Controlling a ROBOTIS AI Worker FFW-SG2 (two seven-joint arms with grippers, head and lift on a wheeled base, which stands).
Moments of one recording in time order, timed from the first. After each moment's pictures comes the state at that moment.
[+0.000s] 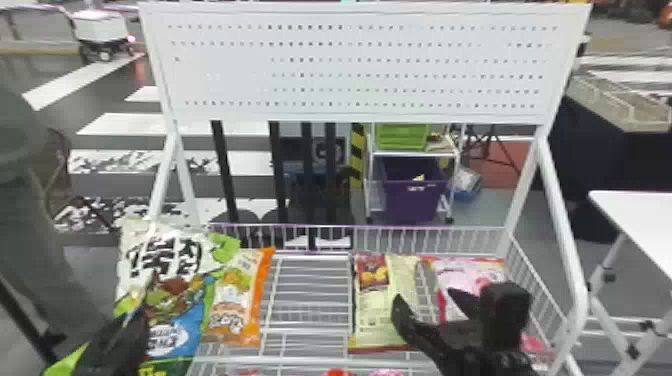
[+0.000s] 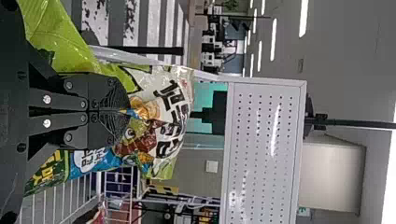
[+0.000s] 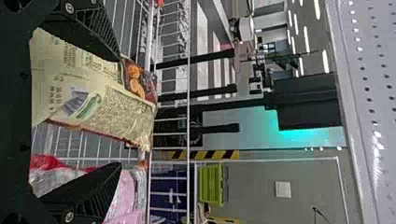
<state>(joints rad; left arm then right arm) 0.84 0.28 0.10 -2.42 0.31 0.01 0.09 0.15 -0.17 0.22 -1.89 -0.24 0.38 -0.05</state>
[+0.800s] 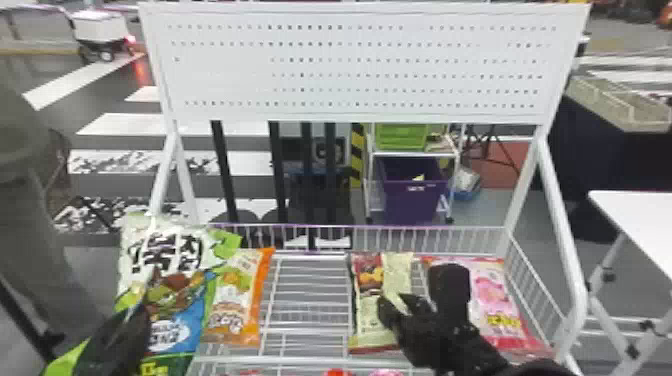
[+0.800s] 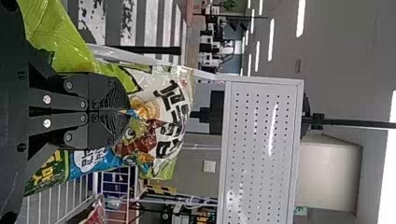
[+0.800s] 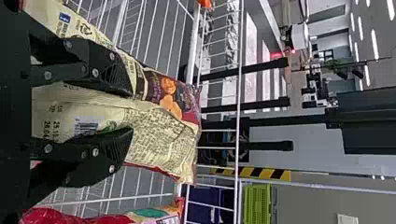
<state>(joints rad) 0.82 0.28 0.10 -2.41 0.30 0.01 0.09 -0.05 -0.14 0.30 -1.71 -0.26 0.59 -0.06</state>
